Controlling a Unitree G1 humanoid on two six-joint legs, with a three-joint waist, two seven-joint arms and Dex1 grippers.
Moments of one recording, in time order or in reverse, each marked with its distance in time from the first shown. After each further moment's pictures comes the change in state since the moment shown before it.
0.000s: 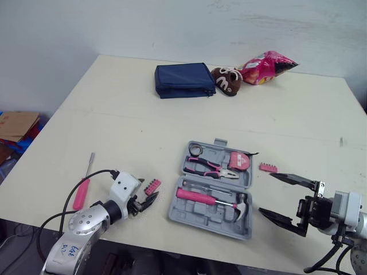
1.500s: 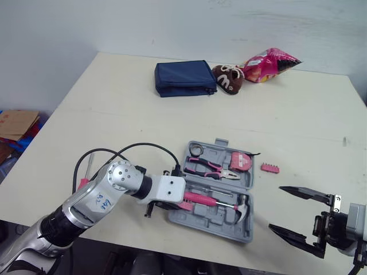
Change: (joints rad) left arm -0.688 0.290 -0.529 0.026 0.203 0.027 -0.626; right arm 0.248 -0.049 -0.161 -0.233 0.048 0.152 -0.053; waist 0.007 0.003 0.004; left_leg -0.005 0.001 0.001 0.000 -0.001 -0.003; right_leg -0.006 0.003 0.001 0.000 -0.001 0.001
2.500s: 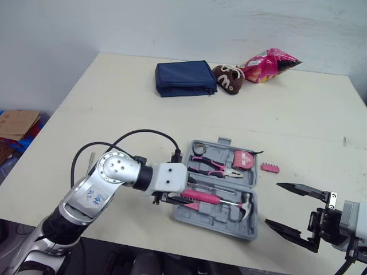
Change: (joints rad) left arm 0.058 -0.104 0.216 -0.021 -0.146 -0.120 -0.005; right arm -0.047 0.031 0.033 0.043 -0.039 -0.022 -0.001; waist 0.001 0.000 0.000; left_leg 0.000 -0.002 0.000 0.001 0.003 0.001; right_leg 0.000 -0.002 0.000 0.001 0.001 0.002
